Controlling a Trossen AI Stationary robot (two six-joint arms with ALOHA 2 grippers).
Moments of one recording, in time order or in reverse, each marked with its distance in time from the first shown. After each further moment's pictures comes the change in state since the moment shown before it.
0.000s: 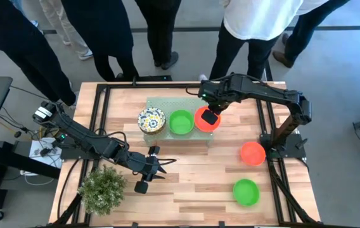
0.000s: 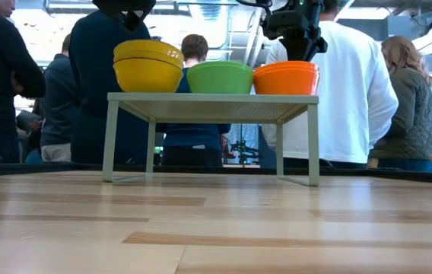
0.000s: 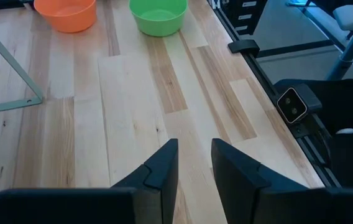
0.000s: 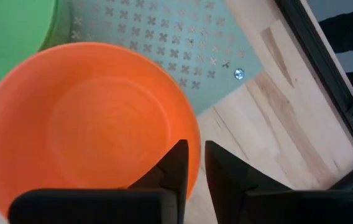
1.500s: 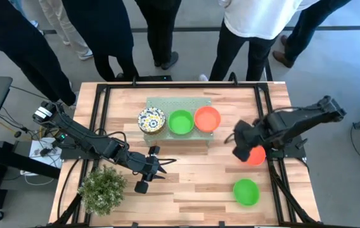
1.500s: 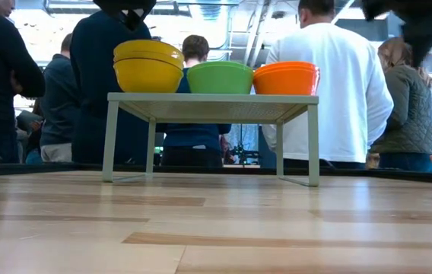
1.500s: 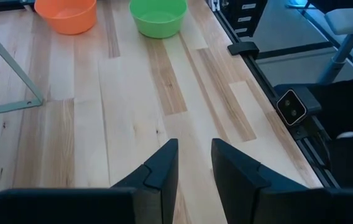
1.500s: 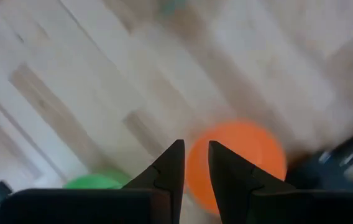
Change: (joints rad) left arm 0.000 0.000 0.000 0.006 0.000 0.000; right arm 0.563 -0.472 -0.514 -0.008 -0.056 0.647
